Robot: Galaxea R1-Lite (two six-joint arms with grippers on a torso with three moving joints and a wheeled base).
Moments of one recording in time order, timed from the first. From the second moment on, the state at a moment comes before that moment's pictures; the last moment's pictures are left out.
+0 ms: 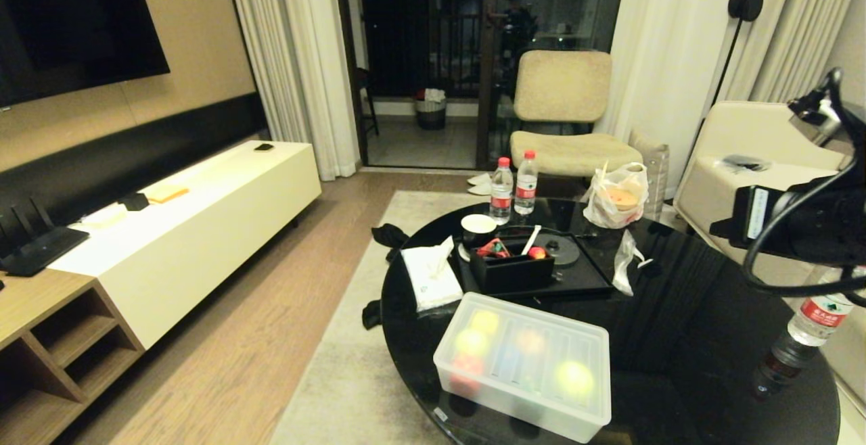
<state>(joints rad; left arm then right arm) -0.01 0.00 0.00 0.00 0.00 -0.01 -0.02 1.36 -1.19 0.37 0.06 0.21</state>
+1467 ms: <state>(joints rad) -0.01 0.00 0.00 0.00 0.00 -0.01 -0.03 0.26 -0.34 0.45 -0.03 0.16</state>
